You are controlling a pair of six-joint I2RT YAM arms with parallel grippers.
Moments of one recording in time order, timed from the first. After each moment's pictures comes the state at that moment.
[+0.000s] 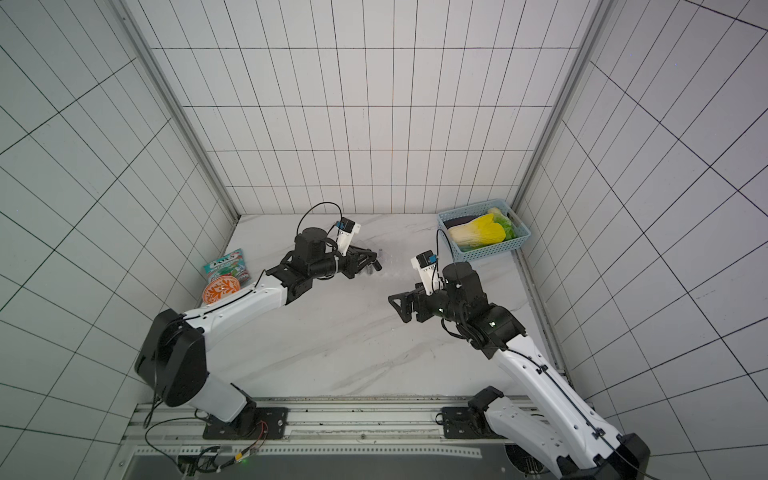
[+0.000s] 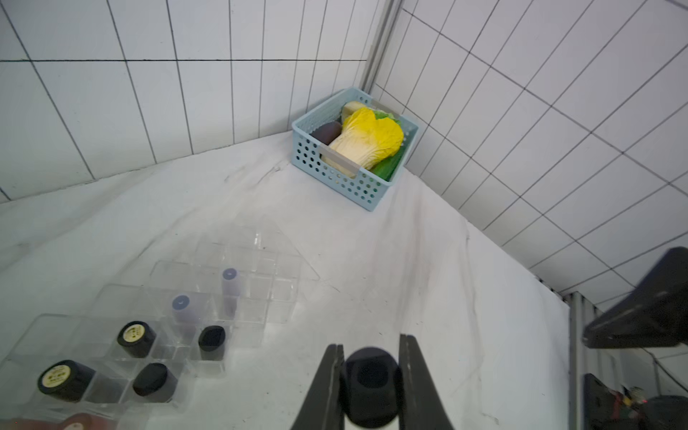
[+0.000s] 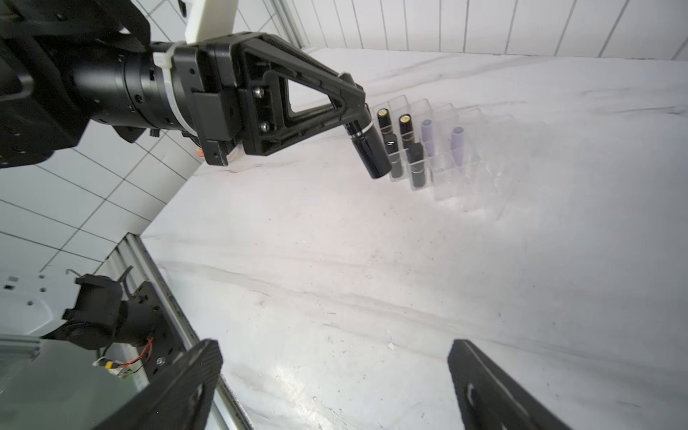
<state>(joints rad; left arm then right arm) -0.57 1.60 1.14 0.07 0.37 -0.19 0.63 0.90 0.88 -0.52 -0.29 0.21</state>
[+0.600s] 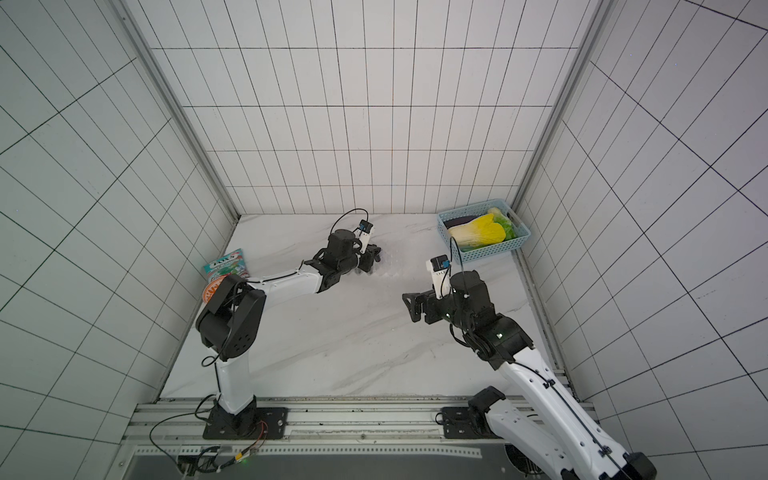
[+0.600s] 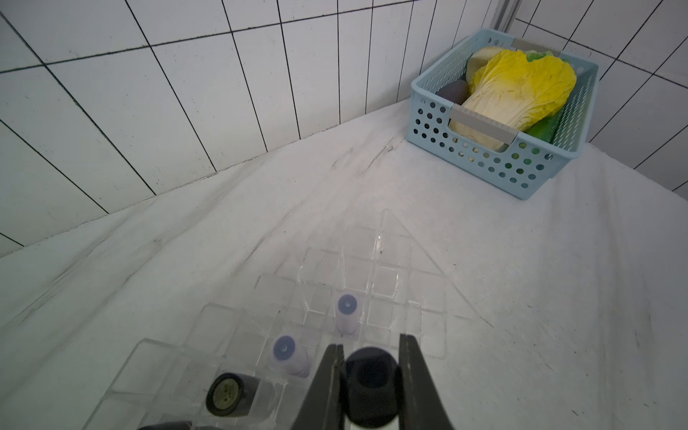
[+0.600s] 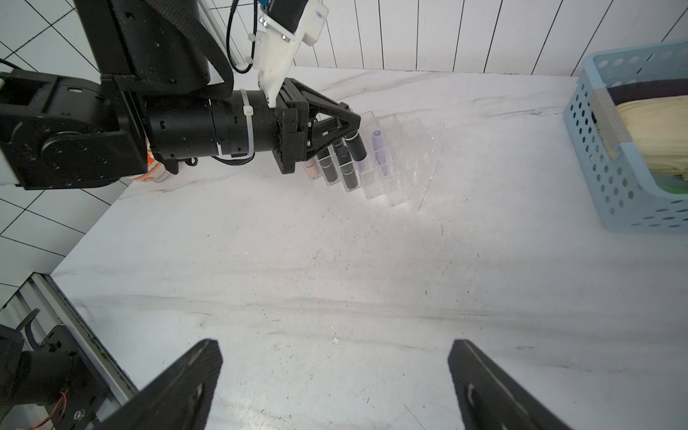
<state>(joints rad) -0.59 1.94 1.31 0.19 0.07 -0.04 0.61 0.82 0.82 -0.53 -0.13 0.21</state>
